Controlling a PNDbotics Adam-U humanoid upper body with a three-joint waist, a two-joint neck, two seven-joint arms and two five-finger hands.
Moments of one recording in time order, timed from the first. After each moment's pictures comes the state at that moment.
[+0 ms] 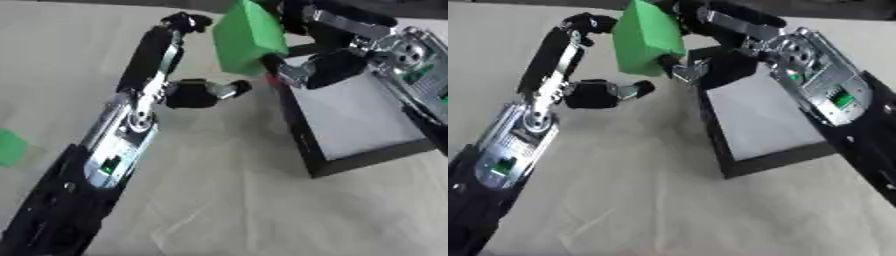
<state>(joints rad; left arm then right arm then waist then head) -0.77 0.16 -0.42 -1.54 -0.65 0.24 0.09 -0.78 -0.67 0.42 -1.72 -0.08 -0.01 0.33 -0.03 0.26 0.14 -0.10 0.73</state>
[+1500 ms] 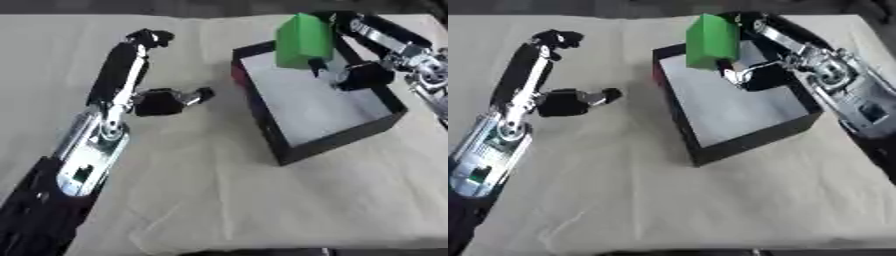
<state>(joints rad) -0.68 0.21 -0.41 -1.53 -0.64 0.26 0.10 -0.56 -0.79 0.33 -1.67 0.17 -0.02 0.16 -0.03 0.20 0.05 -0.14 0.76</state>
